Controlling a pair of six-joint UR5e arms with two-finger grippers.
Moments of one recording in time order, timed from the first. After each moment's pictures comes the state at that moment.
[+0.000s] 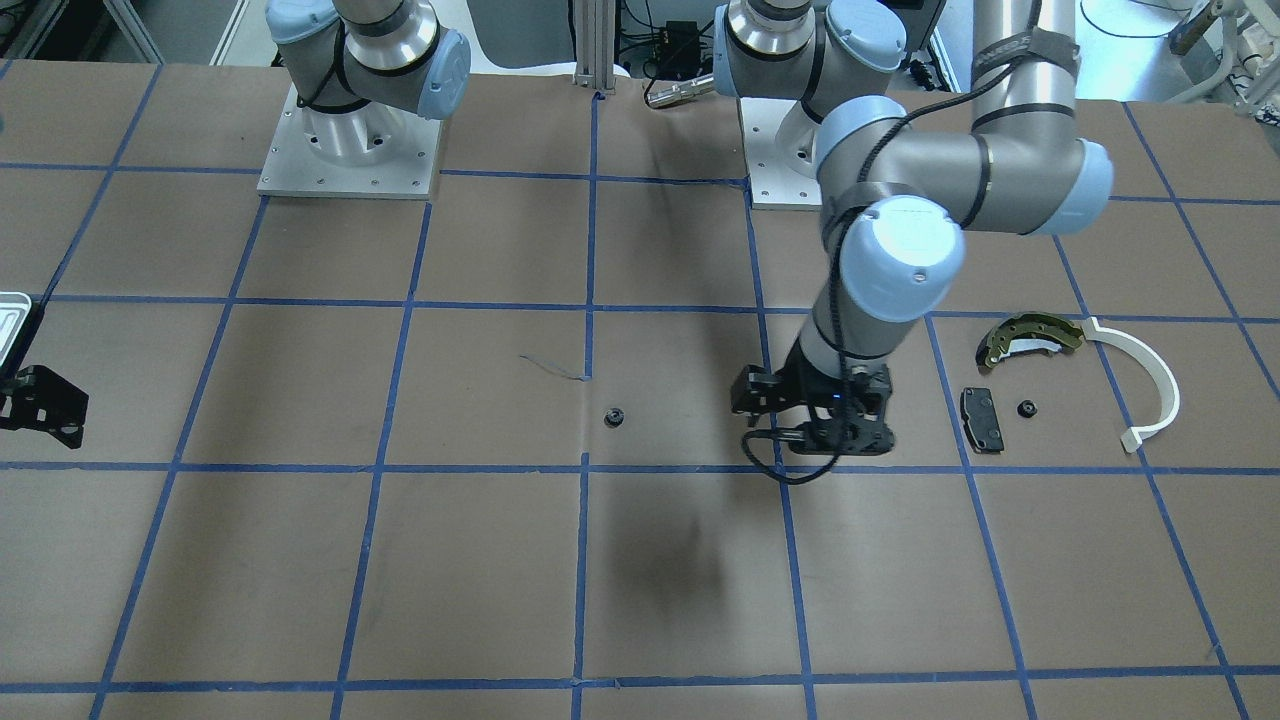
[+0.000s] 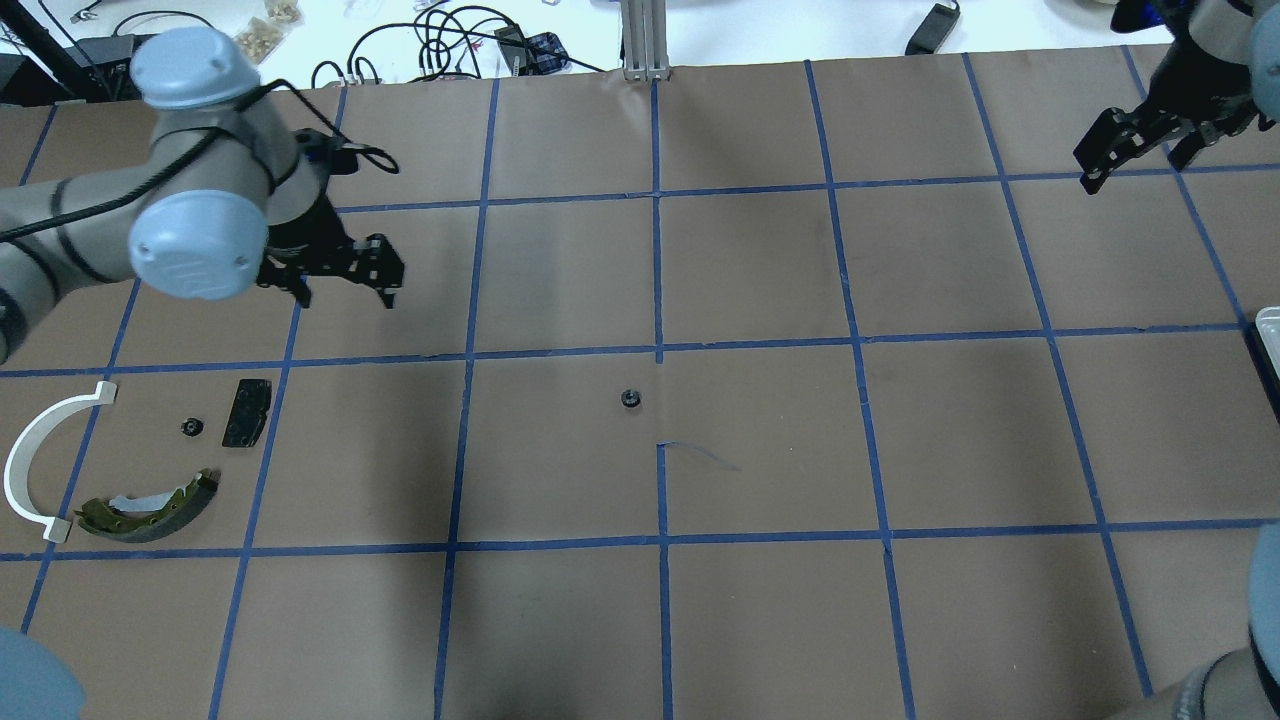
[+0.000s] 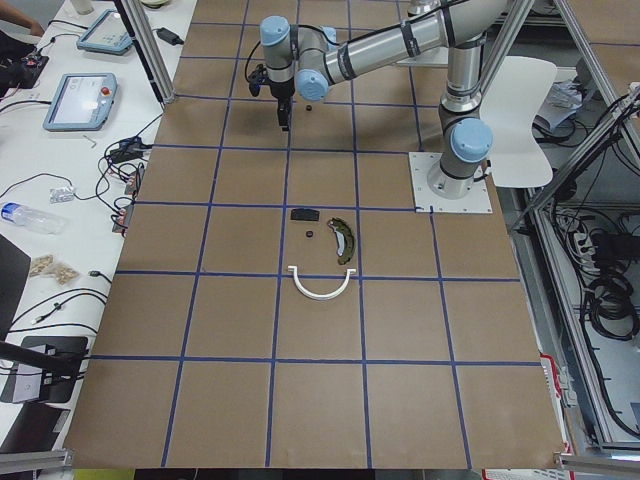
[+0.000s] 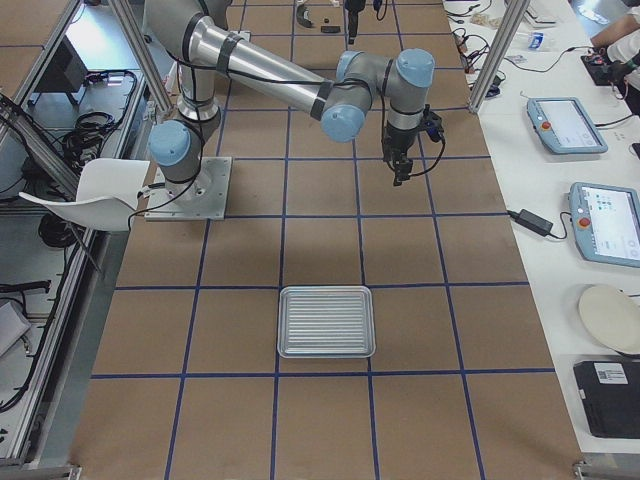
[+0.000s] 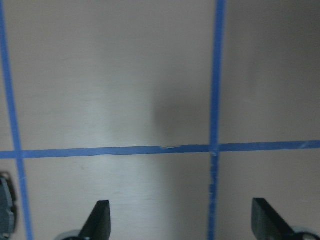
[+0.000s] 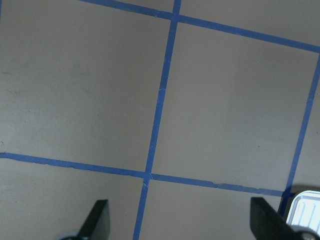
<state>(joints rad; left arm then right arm) -1.66 -1.85 -1.76 -1.14 1.58 -0.07 1.21 -1.27 1.50 -1.86 -1.65 -0.55</state>
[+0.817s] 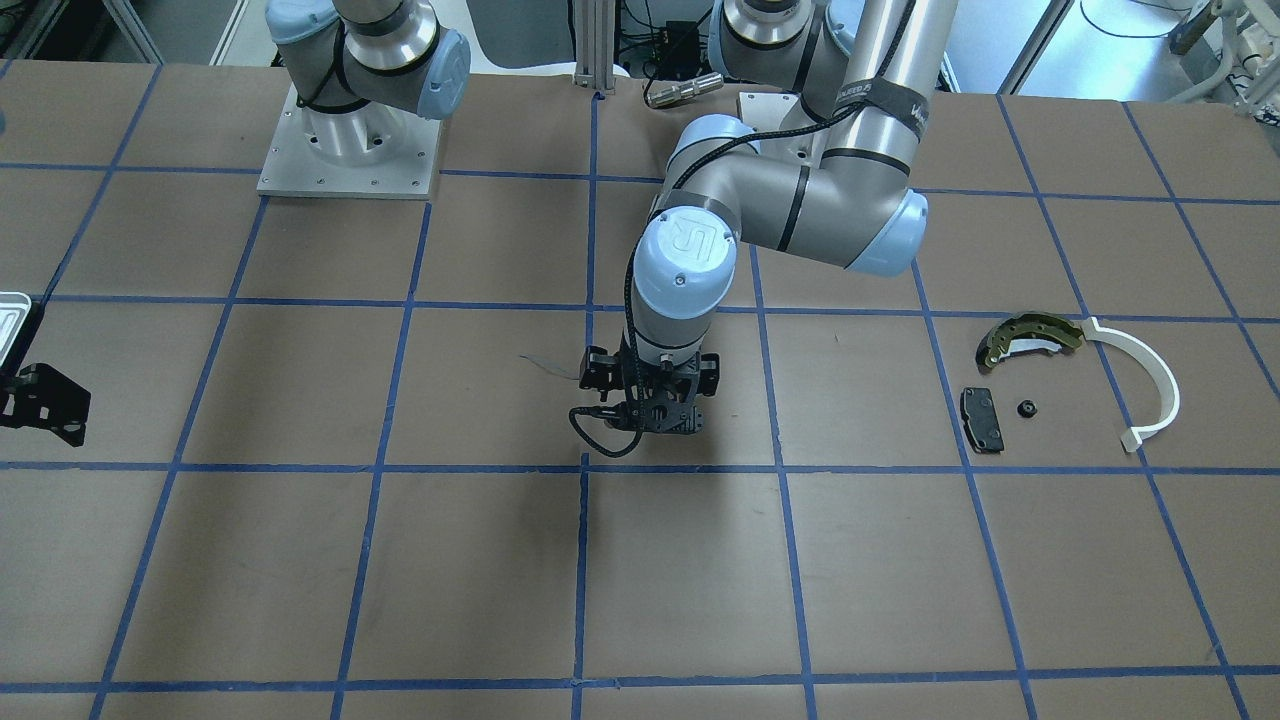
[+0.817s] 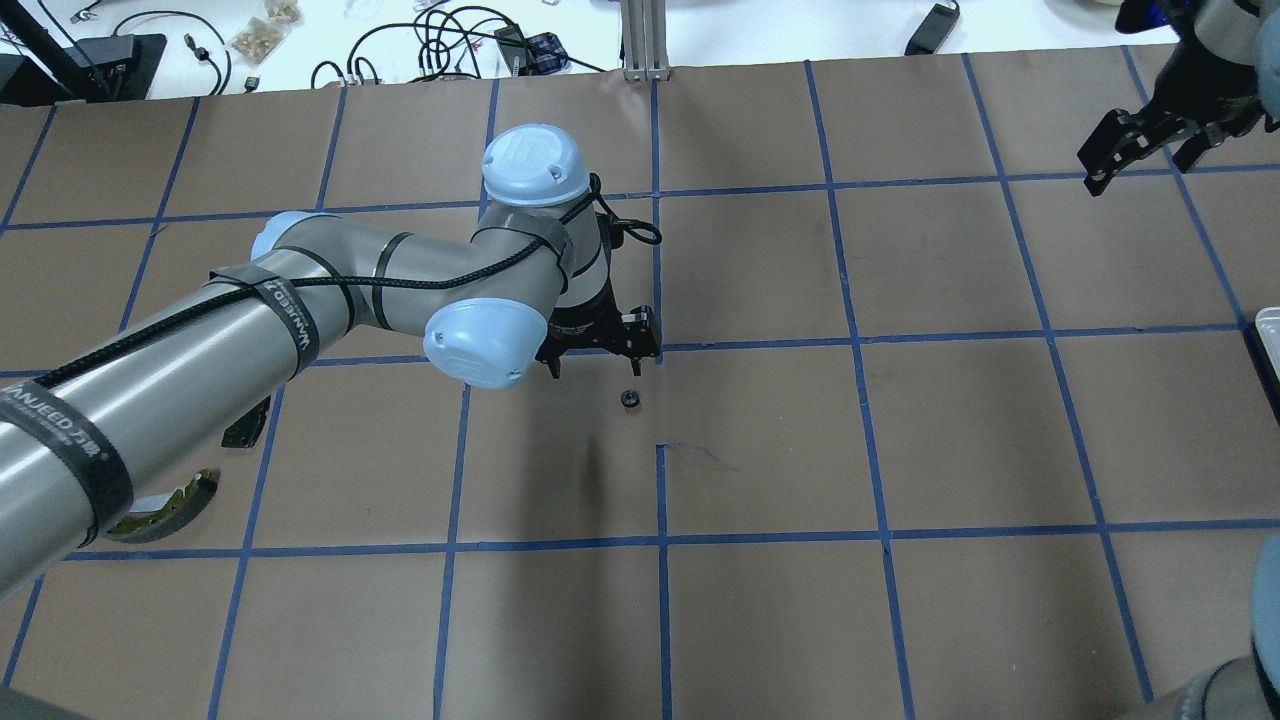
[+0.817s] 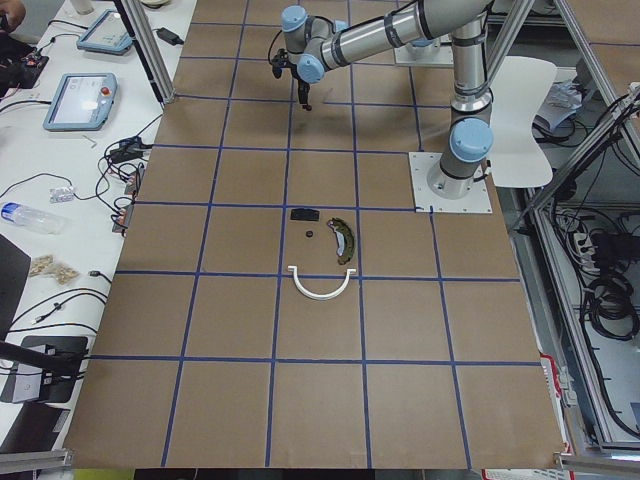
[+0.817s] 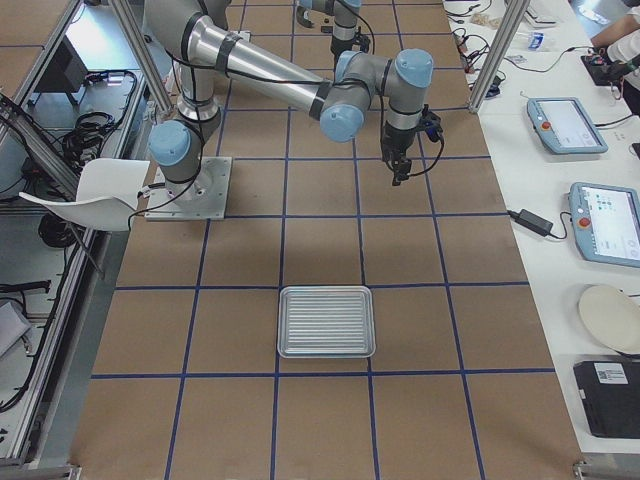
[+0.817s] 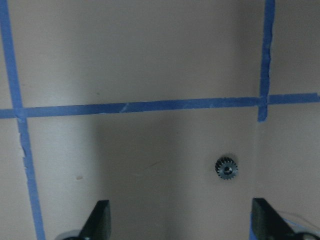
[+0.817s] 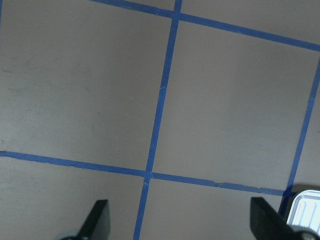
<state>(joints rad) -1.87 -1.97 -1.78 -1.05 1.49 -0.27 1.21 -1.27 1.51 -1.86 -1.65 -0.56</state>
